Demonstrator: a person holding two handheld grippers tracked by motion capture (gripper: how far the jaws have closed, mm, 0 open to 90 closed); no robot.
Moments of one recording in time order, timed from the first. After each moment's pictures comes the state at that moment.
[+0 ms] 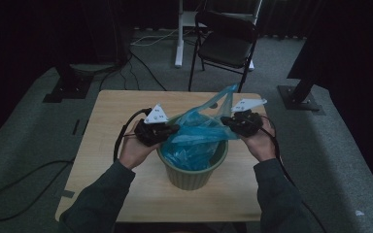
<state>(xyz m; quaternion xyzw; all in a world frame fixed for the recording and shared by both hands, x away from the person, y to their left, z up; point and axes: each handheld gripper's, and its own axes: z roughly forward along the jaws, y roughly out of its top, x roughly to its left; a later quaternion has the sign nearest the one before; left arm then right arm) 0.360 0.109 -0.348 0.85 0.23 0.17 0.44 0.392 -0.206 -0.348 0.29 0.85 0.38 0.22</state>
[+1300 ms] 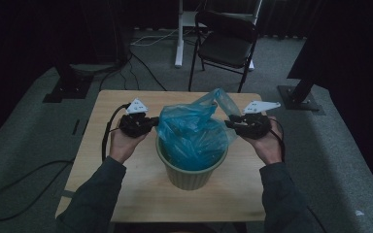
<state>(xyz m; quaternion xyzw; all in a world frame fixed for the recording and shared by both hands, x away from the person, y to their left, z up) 0.396 0.154 -0.371 0.81 0.32 0.17 0.45 0.386 -0.231 -0.351 0.30 0.83 0.43 0.20</state>
